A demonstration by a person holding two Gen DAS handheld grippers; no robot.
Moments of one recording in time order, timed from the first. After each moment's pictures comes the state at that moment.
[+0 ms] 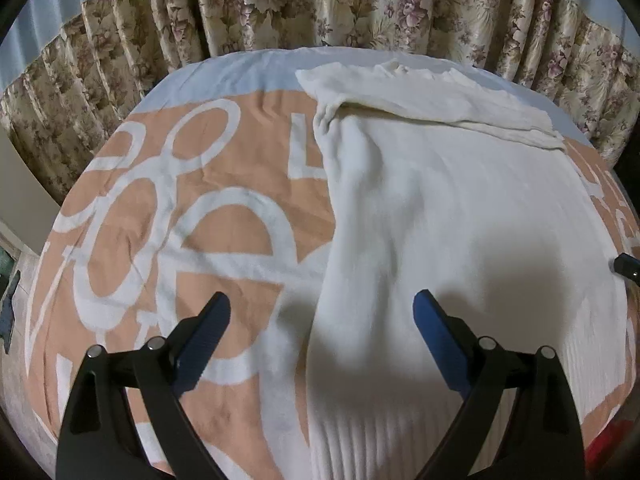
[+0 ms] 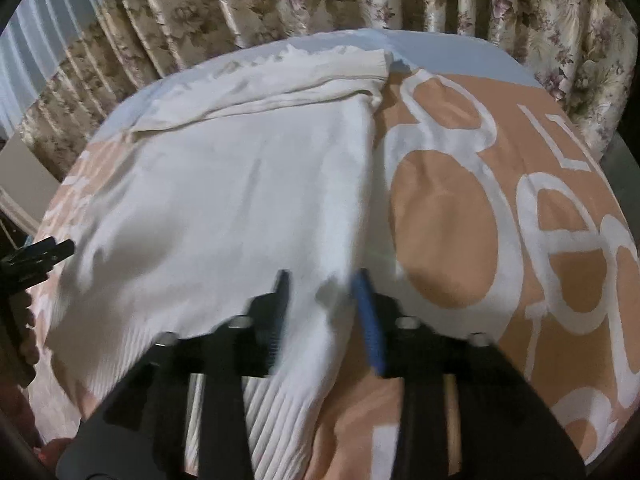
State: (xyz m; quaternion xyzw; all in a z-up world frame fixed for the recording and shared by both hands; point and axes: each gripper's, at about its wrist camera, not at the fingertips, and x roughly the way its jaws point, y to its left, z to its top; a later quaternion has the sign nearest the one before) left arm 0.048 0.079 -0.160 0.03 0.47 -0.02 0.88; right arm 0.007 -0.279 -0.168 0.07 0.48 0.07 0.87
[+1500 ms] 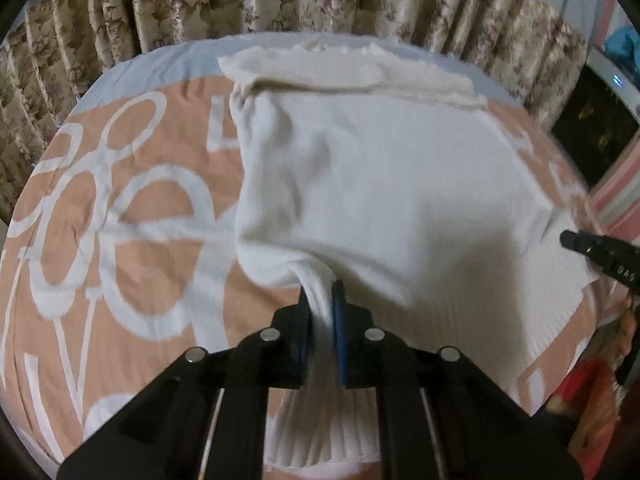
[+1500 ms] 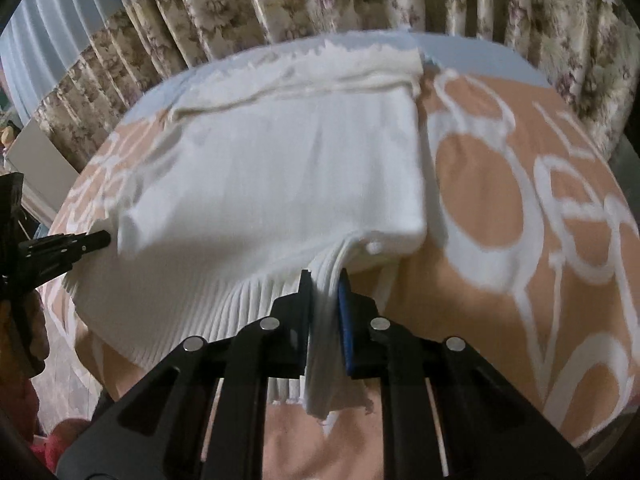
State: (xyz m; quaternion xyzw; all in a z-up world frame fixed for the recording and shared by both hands) left arm 0.023 0.057 -0.157 0.02 0.48 -0.15 0.86; right arm -0.025 -0.239 -0.153 0.07 0.48 0.09 0.87
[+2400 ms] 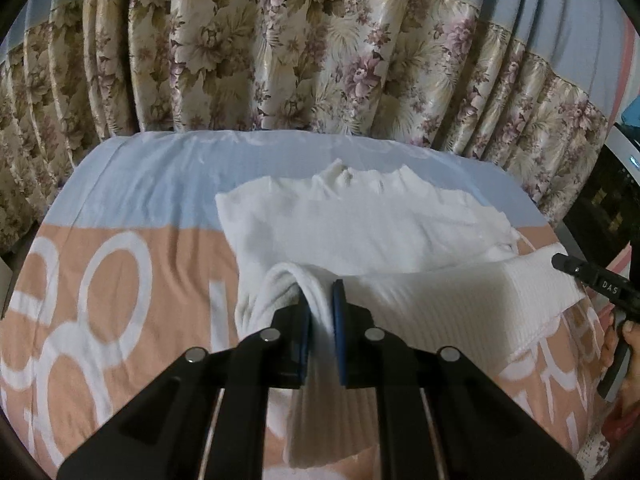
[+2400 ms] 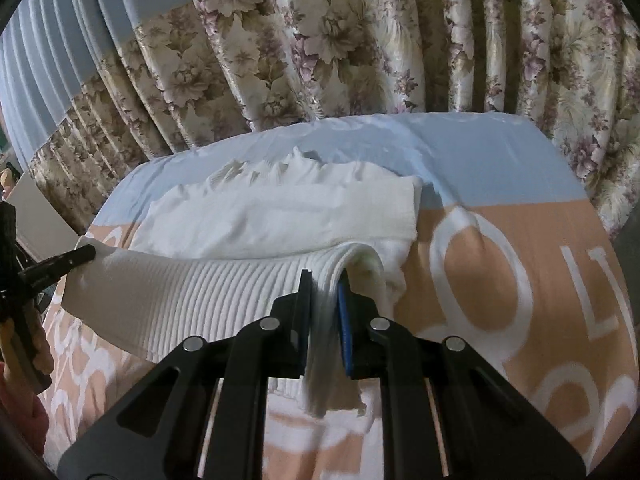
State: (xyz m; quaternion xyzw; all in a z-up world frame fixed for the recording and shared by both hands) left arm 0.196 0.061 -0.105 -0.02 0.40 -0.15 0.90; right arm 0.167 -0.296 -0.119 0.09 0.42 0.09 0.90
